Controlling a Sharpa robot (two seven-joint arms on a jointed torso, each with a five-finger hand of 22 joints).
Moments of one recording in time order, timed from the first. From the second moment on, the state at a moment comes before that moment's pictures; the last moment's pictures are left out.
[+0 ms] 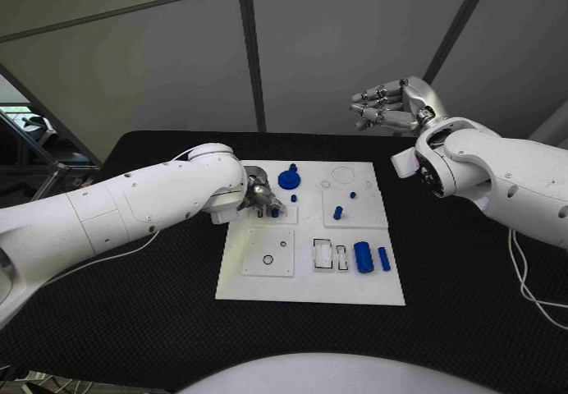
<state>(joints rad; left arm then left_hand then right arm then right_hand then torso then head) 1.19 -0.61 0.05 1.31 -1.06 0.18 -0.63 0.98 -0.07 0.44 0.11 0.10 0.93 0.03 0.65 0.72 1.27 -0.03 1.07 0.96 1.47 -0.08 1.46 1.31 0.05 1.46 0.03 1.45 1.31 1.22 -0.72 0.13 1.34 -0.66 -0.44 0.21 1.40 -0.09 0.21 0.15 0.29 0.96 0.20 0.09 0.07 1.13 0.13 0.17 0.09 1.31 0.06 0.10 0.34 0.18 1.11 0.17 0.31 0.13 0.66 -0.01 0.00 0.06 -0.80</state>
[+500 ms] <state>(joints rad) 1.19 -0.61 0.05 1.31 -1.06 0.18 -0.65 0.98 -0.07 0.26 0.17 0.10 0.93 0.03 0.65 0.73 1.27 -0.03 1.07 0.94 1.47 -0.08 1.46 1.31 0.05 1.46 0.03 1.46 1.31 1.22 -0.72 0.13 1.34 -0.66 -0.44 0.21 1.40 -0.10 0.21 0.15 0.29 0.96 0.20 0.09 0.07 1.13 0.13 0.17 0.09 1.31 0.07 0.09 0.34 0.18 1.11 0.17 0.31 0.13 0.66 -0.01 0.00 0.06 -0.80</state>
